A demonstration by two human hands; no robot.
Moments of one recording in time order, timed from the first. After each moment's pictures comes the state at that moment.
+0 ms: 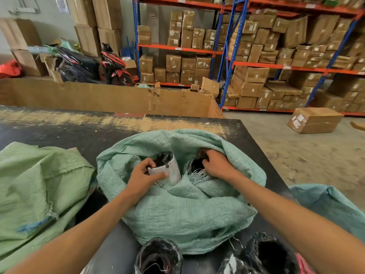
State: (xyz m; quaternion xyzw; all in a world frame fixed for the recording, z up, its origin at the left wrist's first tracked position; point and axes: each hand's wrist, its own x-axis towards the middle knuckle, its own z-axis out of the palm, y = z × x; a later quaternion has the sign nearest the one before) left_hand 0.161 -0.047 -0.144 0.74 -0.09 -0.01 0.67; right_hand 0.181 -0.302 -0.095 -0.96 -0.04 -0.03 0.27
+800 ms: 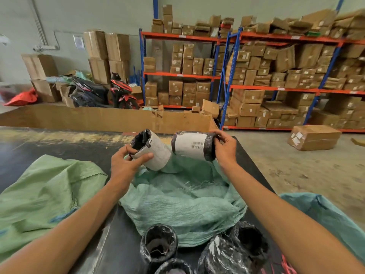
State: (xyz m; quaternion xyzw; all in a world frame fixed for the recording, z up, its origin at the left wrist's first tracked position) left_hand 0.098 -0.022 -0.038 0.65 -0.06 0.17 0.73; right_hand 0.128 -0.302 -0.012 -0.70 0.02 -0.28 0.65
